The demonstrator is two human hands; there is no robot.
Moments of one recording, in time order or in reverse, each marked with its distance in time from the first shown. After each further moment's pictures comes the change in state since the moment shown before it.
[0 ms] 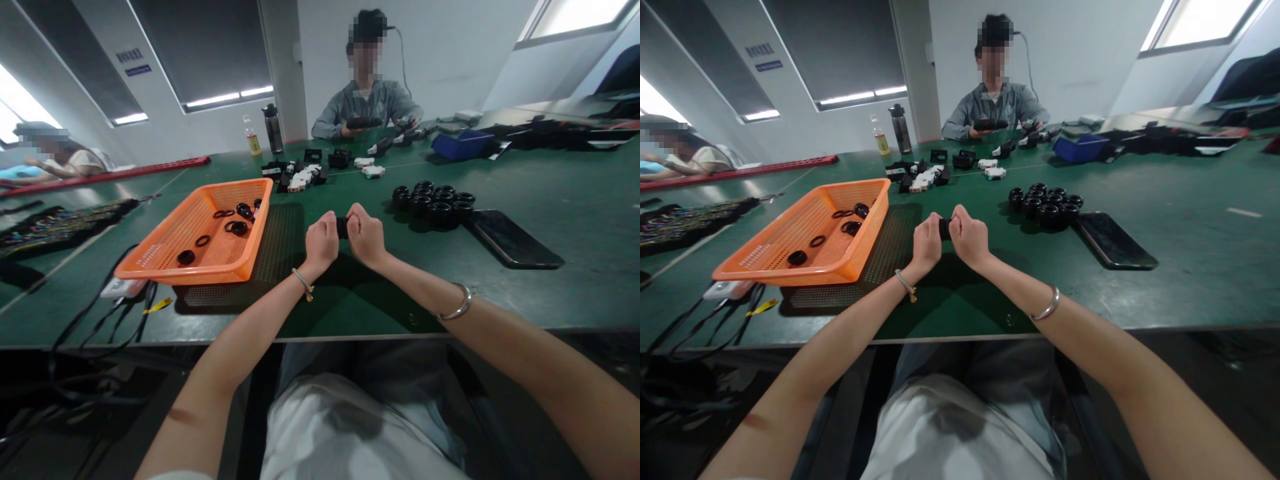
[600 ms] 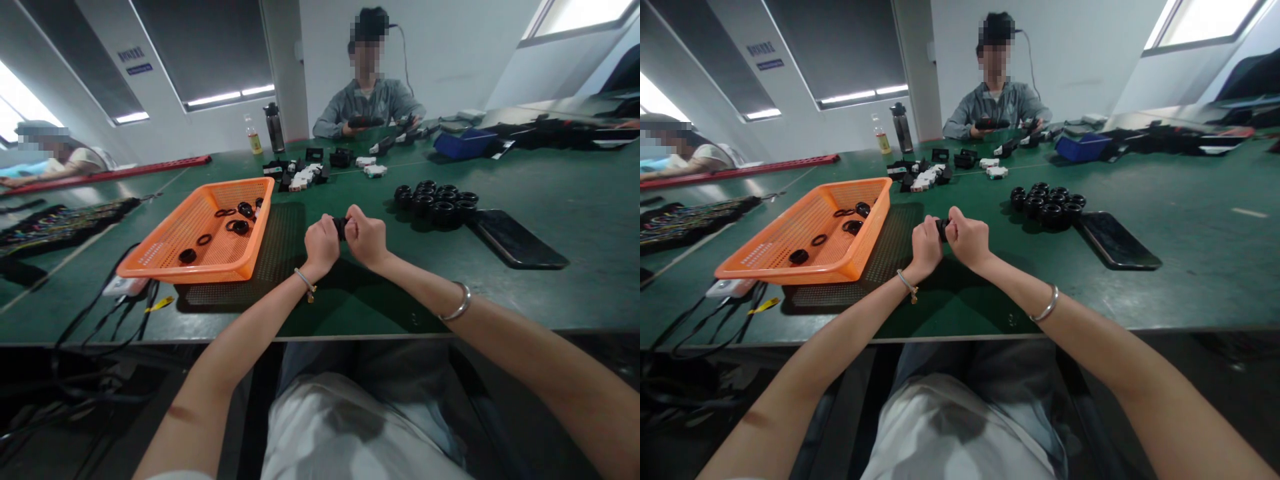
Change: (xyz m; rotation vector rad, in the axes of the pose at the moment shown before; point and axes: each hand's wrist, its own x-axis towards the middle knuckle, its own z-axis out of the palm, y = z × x) left_hand -0.004 0.003 -0.004 0.042 0.009 -0.070; right_hand -0.004 -0.002 0.001 -0.114 0.055 -0.204
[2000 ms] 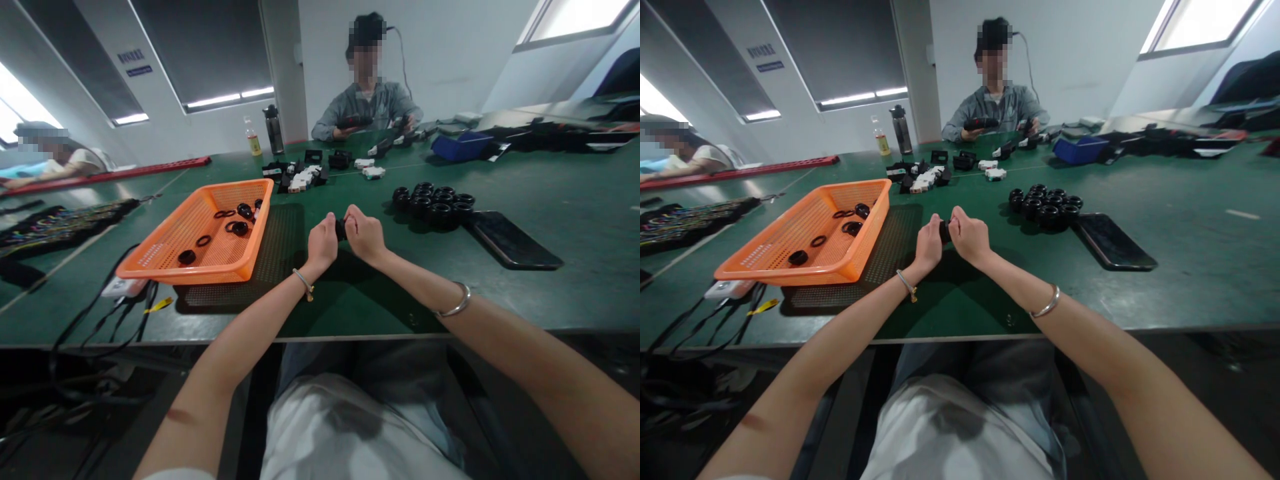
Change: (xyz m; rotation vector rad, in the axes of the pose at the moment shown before) left_hand 0.005 -0.005 0.009 -0.198 -0.085 -0.082; right_hand 0.005 0.009 0.004 0.067 -0.124 0.163
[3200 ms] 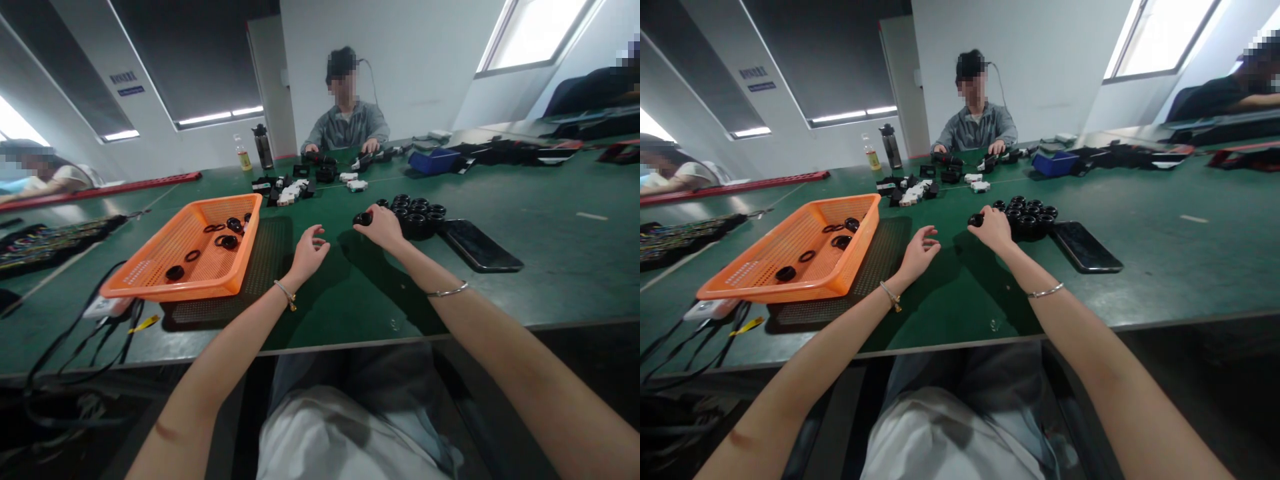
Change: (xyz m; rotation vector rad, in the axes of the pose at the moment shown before) left_hand 0.007 -0.018 -0.005 -0.178 -0.175 0.062; right_hand 0.030 0.085 -0.024 -0.225 -0.117 0.296
